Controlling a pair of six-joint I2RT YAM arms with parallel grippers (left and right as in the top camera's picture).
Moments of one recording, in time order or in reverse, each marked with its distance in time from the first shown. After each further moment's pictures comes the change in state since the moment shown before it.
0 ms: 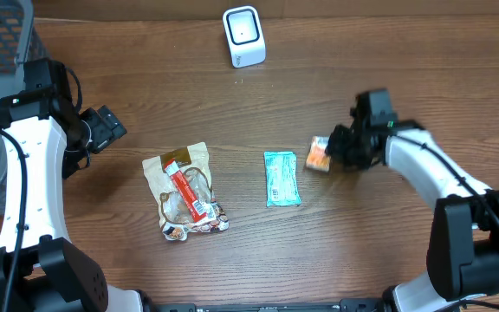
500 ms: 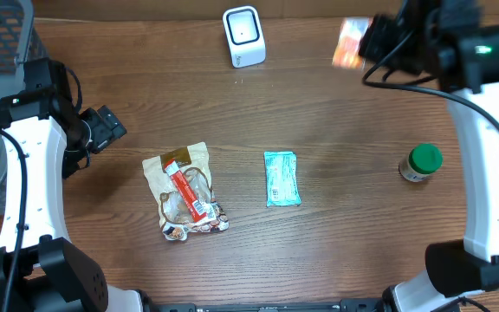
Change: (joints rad) left arm 0.000 0.000 0.000 0.000 0.000 0.000; right arm 0.006 0.034 1.141 -0.649 0.122 -0.118
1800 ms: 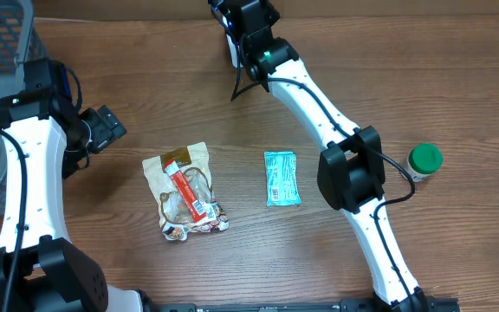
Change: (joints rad) left arm 0.000 0.000 0.000 0.000 0.000 0.000; right arm 0.365 0.809 0.183 0.974 0.628 -1.026
